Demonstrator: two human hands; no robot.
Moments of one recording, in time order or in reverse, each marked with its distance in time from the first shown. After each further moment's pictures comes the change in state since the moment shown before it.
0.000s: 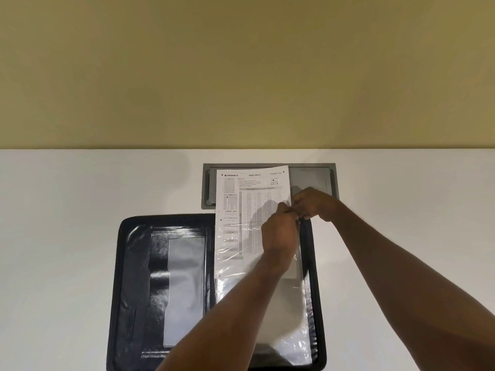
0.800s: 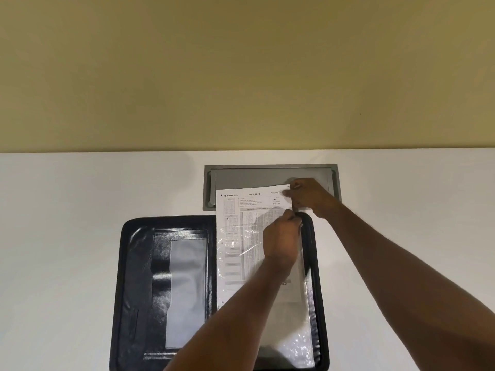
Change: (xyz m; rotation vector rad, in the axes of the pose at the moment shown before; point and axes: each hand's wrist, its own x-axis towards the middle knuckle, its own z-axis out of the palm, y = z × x) left_hand -0.007 -0.007 0.006 0.089 0.014 0.120; right_hand 0.006 -0.017 0.003 0.448 0.133 -0.062
